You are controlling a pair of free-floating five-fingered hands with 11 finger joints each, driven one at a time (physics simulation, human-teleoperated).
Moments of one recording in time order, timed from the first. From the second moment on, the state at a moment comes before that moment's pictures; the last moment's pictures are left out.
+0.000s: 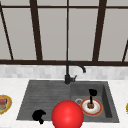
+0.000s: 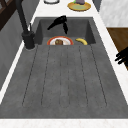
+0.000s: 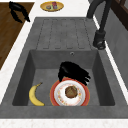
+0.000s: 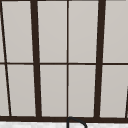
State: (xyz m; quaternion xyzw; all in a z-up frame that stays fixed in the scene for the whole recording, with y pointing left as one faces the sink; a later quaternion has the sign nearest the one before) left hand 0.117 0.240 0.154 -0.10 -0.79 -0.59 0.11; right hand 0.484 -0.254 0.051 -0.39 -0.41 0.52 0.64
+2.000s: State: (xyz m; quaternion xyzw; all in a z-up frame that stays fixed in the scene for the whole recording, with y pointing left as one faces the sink) left hand 0.117 0.240 0.154 -0.10 -0.79 -0.59 0.11; right hand 0.508 -0.199 0.170 -0.29 -0.63 0.55 0.46
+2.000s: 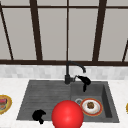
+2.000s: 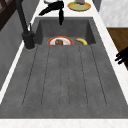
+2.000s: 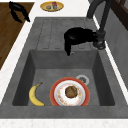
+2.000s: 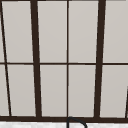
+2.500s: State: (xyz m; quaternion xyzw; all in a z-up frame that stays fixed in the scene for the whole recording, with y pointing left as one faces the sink) left hand 0.117 0.240 0.154 -0.10 -0.79 -0.59 0.11; right hand 0.529 -0.159 0.198 -0.29 -0.66 0.53 0.44
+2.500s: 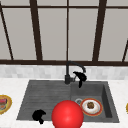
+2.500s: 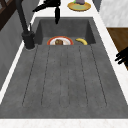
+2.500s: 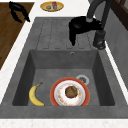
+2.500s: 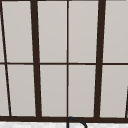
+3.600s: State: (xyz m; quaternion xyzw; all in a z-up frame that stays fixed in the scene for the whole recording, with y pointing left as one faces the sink) left hand 0.117 0.240 0.154 -0.10 -0.79 -0.59 0.11; right hand 0.646 -0.122 0.149 -0.32 -0.59 0.56 0.49
